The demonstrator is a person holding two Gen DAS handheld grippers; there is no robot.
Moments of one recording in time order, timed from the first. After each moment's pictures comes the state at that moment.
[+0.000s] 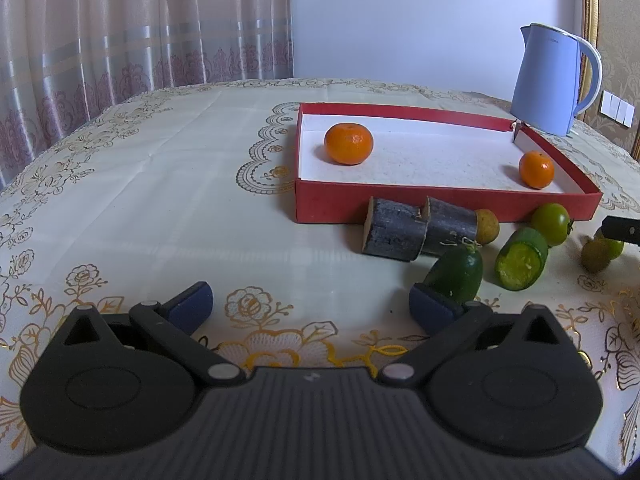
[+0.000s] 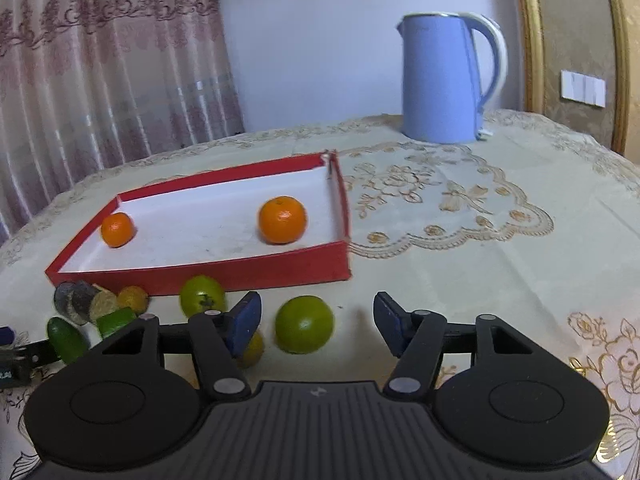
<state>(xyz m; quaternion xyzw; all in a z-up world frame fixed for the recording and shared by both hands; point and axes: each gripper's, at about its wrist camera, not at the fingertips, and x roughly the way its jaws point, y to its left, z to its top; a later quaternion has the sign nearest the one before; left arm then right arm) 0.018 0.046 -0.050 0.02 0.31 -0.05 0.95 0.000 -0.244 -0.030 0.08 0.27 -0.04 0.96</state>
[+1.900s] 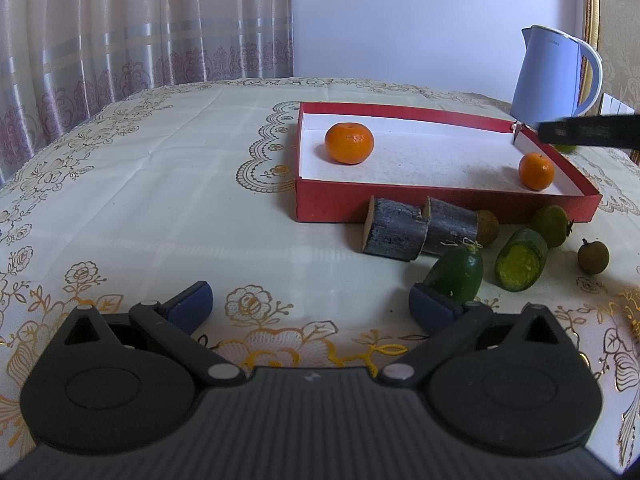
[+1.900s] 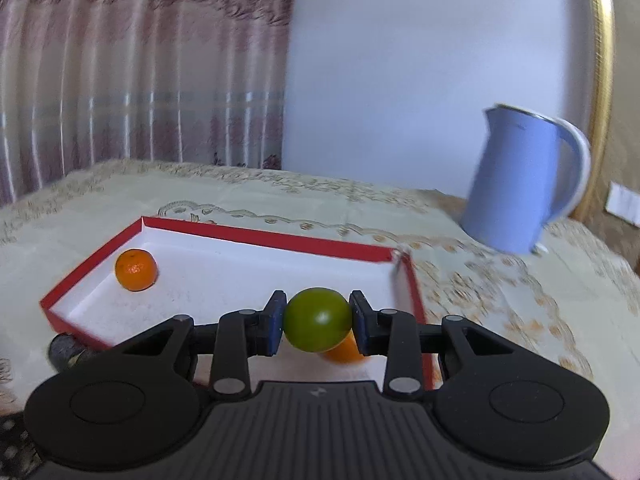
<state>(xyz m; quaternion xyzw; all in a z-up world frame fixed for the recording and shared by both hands) 0.018 0.045 -0.050 0.01 0.31 -0.05 0.95 0.082 -0.178 0.008 -0.05 0.23 0.01 0.97</state>
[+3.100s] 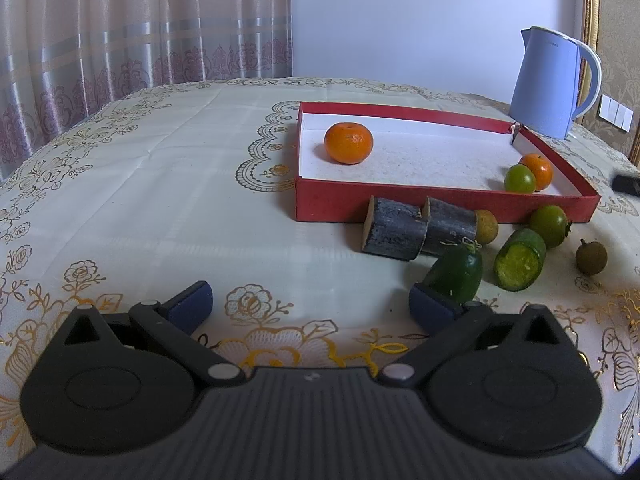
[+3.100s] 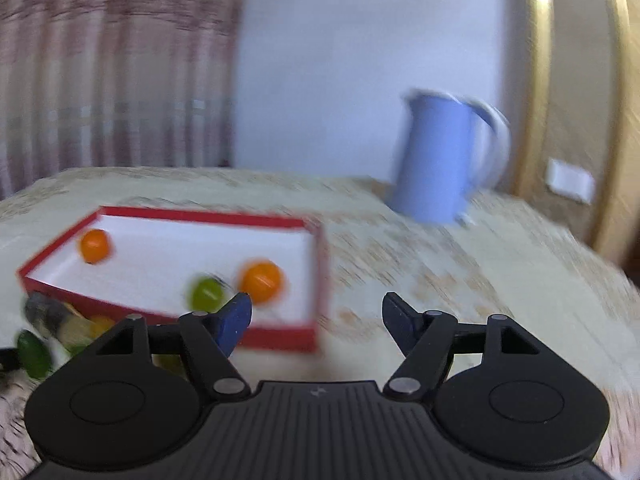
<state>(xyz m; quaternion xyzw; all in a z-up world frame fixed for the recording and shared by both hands) 0.019 0.045 -0.051 0.01 0.31 -0.05 0.95 0.003 -0.241 -0.005 -0.01 0.22 -0.08 0.97</state>
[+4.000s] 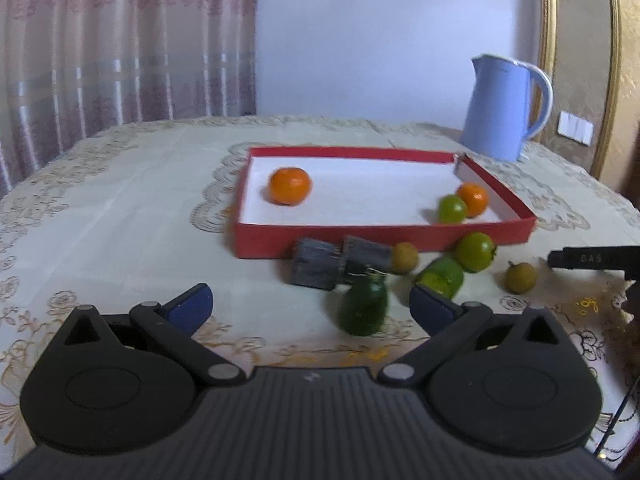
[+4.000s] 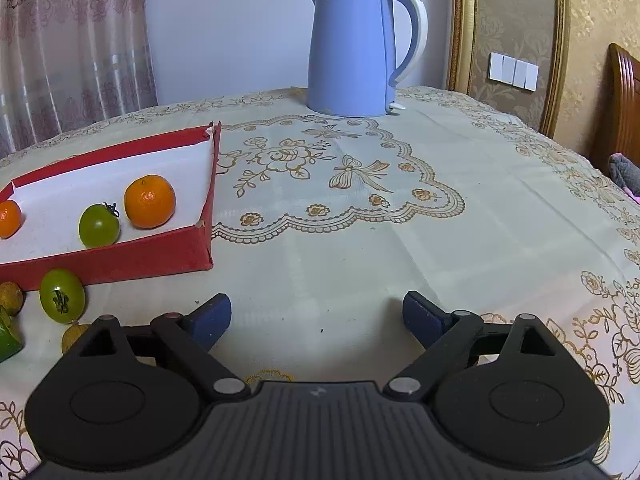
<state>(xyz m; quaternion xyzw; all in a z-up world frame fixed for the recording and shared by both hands) -0.006 0.019 -0.024 0.01 0.27 -0.10 0.96 0.021 -0.288 -0.045 0.06 0.32 -0.15 0.93</state>
